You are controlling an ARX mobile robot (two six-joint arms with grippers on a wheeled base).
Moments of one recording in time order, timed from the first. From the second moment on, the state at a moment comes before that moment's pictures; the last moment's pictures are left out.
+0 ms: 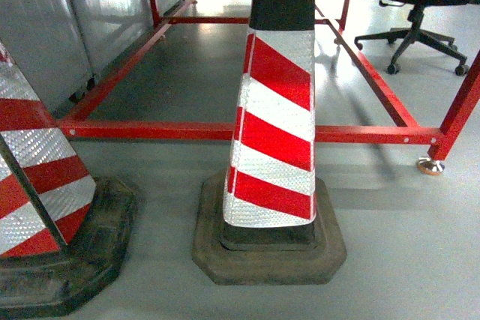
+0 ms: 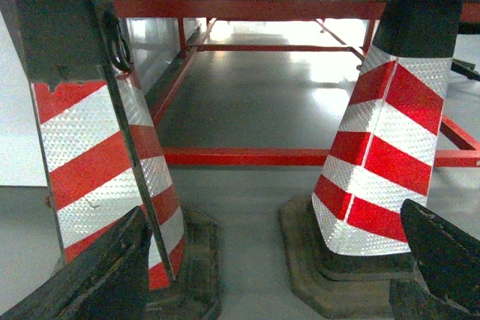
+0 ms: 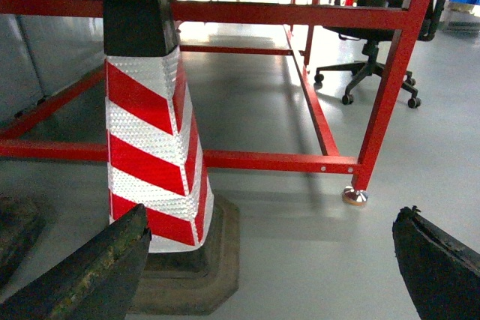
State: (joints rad) left arm 0.00 0.01 0.02 -0.01 0.00 -0.01; right arm 0.00 0.00 0.01 -0.01 0.00 0.00
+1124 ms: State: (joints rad) left arm 0.00 0.01 0.02 -0.01 0.00 -0.01; right arm 0.00 0.00 0.01 -0.01 0.00 0.00
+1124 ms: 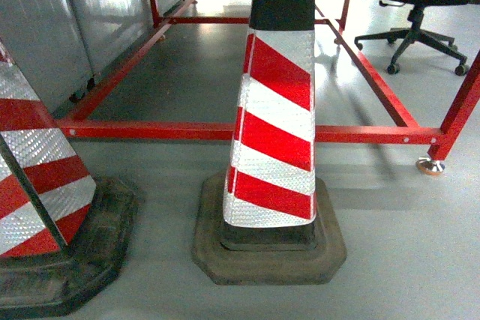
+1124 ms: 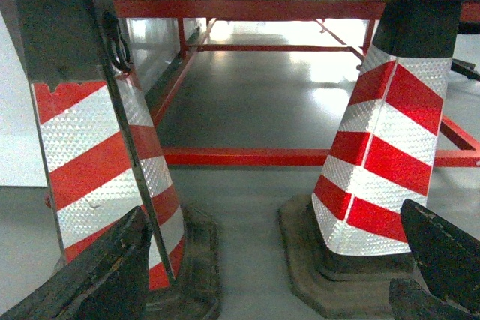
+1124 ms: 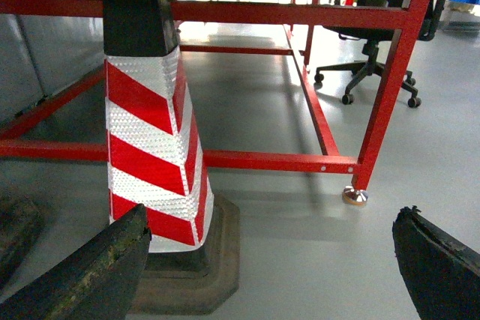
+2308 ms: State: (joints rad) left arm 0.00 0.01 0.02 -0.01 0.00 0.00; right arm 0.00 0.00 0.01 -0.01 0.00 0.00
